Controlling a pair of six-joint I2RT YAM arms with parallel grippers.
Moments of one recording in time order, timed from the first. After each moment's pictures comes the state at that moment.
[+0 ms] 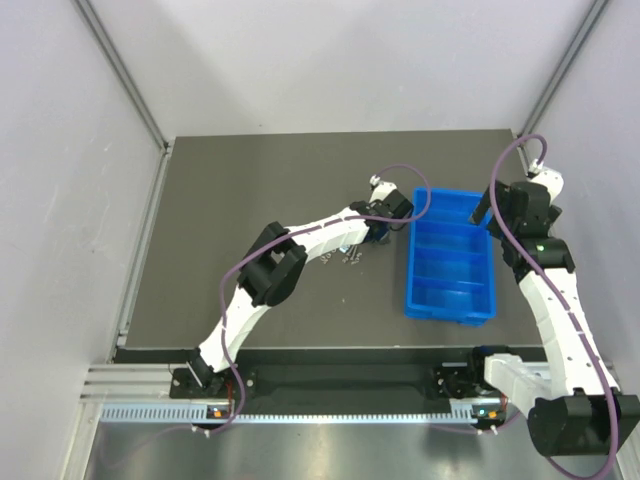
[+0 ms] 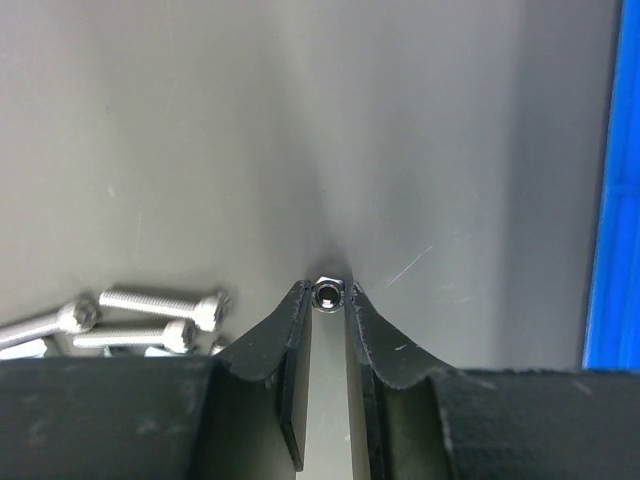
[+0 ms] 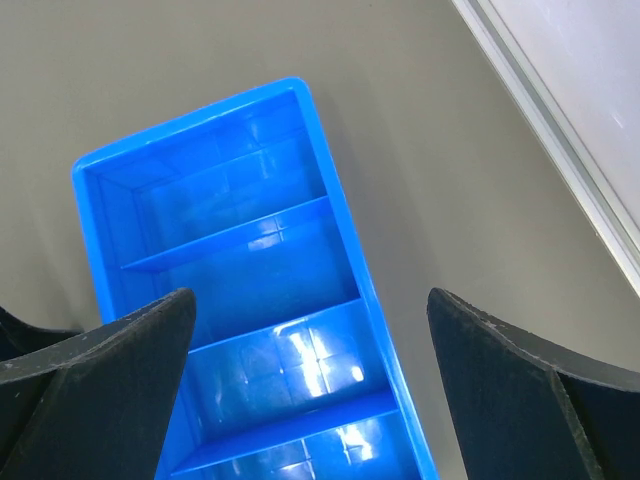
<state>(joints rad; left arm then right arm) -0.89 2.36 1.93 -0.59 -0.43 -0.60 0.02 0.96 0.97 -0.58 0.33 0.37</state>
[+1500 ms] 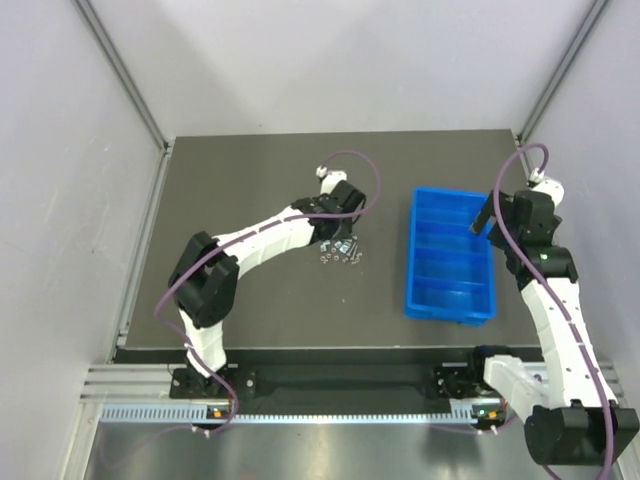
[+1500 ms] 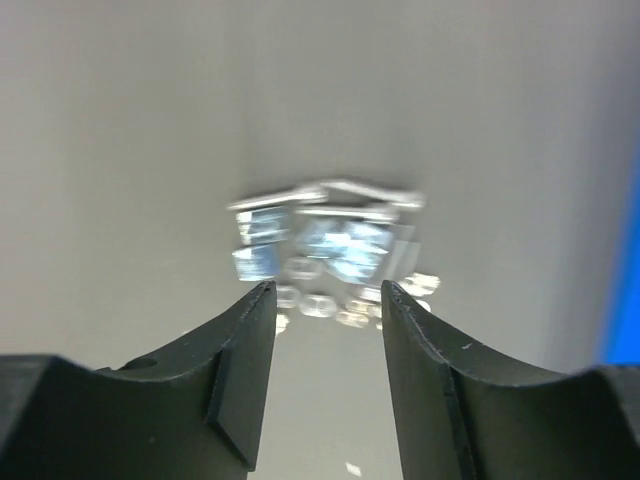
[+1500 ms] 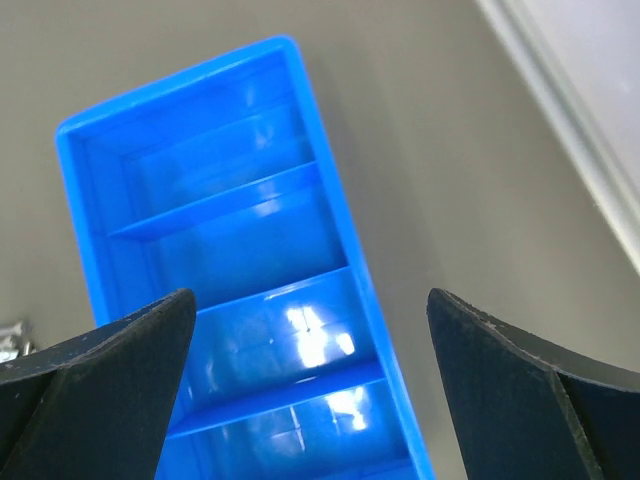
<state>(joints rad) -0.83 1.86 1.49 -0.53 -0.41 -0.64 -0.02 0.90 0.94 -0.64 0.28 0.36</state>
